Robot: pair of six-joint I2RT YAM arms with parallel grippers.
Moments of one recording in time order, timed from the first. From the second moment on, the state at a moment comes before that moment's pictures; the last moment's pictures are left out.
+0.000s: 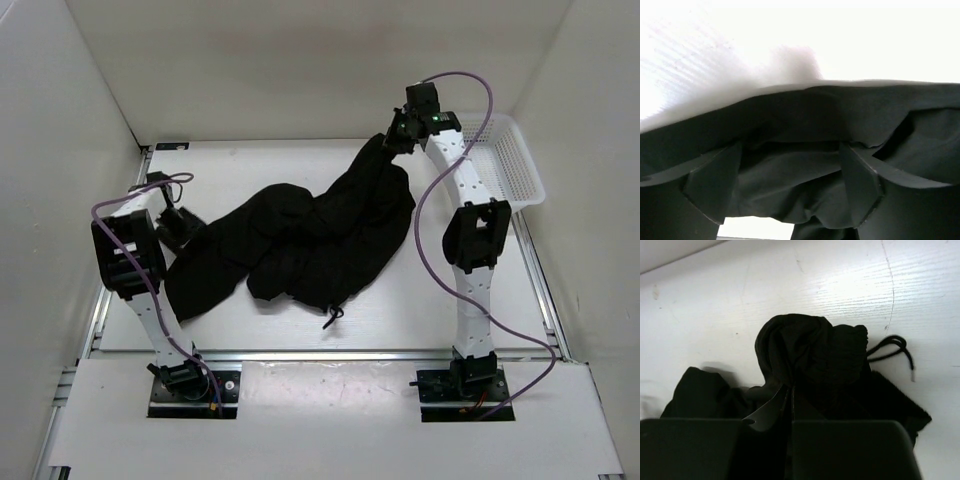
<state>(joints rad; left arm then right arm) 0.23 1.99 1.39 -0.83 0.11 -0.63 0.23 2.31 2.35 -0.81 -0.14 0.50</state>
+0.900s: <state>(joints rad) 0.37 1.71 2.31 -1.10 0.11 -0.61 0.10 1.65 2.26 -0.83 -0.09 0.44</state>
